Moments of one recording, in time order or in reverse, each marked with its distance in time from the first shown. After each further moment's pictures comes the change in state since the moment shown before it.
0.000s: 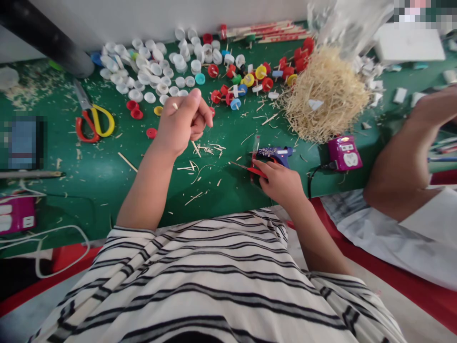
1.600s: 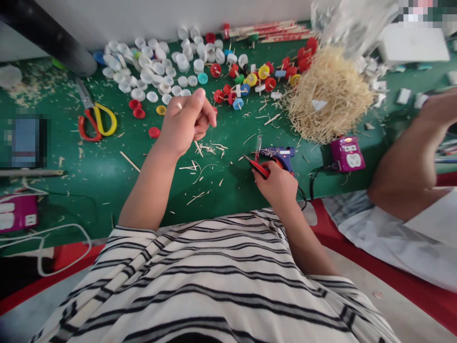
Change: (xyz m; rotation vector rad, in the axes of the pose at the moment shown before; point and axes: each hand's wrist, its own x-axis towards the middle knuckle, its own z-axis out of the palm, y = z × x) left_hand -0.001 0.000 0.000 0.011 -0.005 0.029; right_hand 0.010 -0.034 0.001 0.155 -0.005 0.490
